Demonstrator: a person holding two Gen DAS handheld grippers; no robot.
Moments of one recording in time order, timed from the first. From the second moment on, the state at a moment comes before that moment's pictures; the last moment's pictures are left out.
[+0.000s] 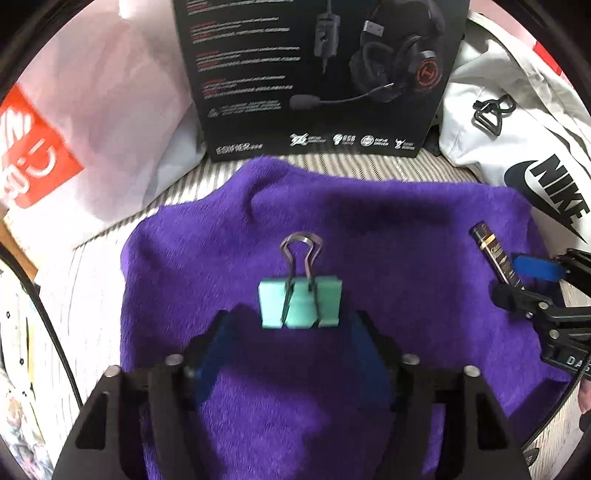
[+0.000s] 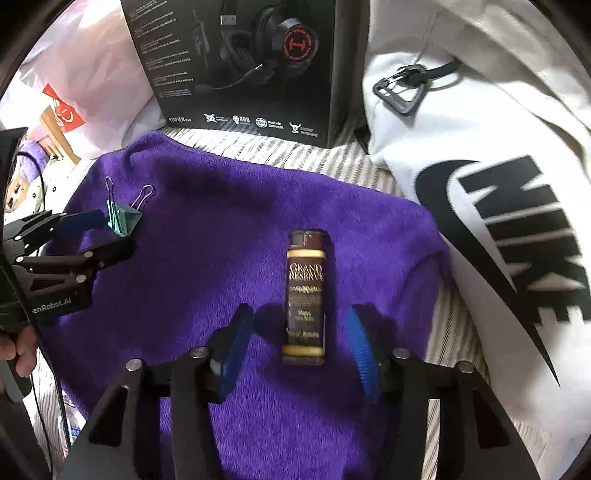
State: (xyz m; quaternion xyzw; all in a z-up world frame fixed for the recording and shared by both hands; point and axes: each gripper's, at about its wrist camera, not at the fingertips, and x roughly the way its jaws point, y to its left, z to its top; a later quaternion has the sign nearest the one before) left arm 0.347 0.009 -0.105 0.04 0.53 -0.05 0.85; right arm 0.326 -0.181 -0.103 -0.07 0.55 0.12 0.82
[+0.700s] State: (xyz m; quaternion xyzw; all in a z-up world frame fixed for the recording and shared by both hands) left arm 0.179 0.030 -0.062 -0.02 0.50 -0.04 0.87; right arm 0.141 -0.220 -0.054 -0.01 0.51 0.05 0.86
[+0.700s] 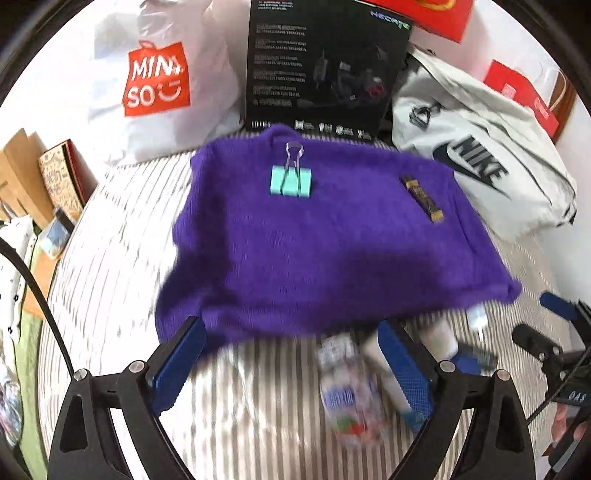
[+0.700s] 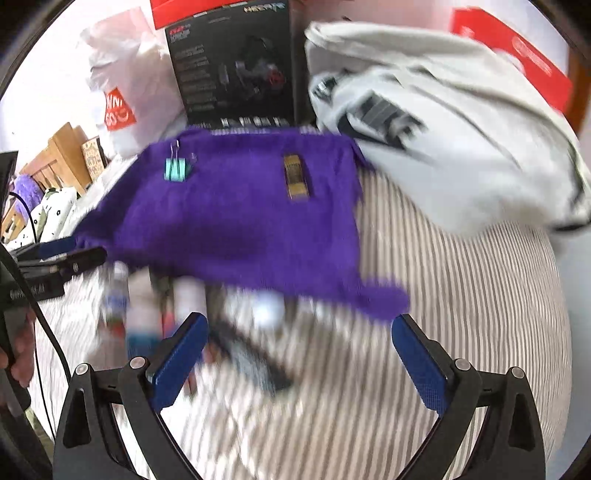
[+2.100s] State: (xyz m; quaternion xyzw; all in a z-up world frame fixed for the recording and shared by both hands) left arm 0.135 0.005 -0.102 0.02 0.47 -0.06 0.88; right arm 0.090 -0.213 -0.099 -0.08 0.48 0.11 0.87
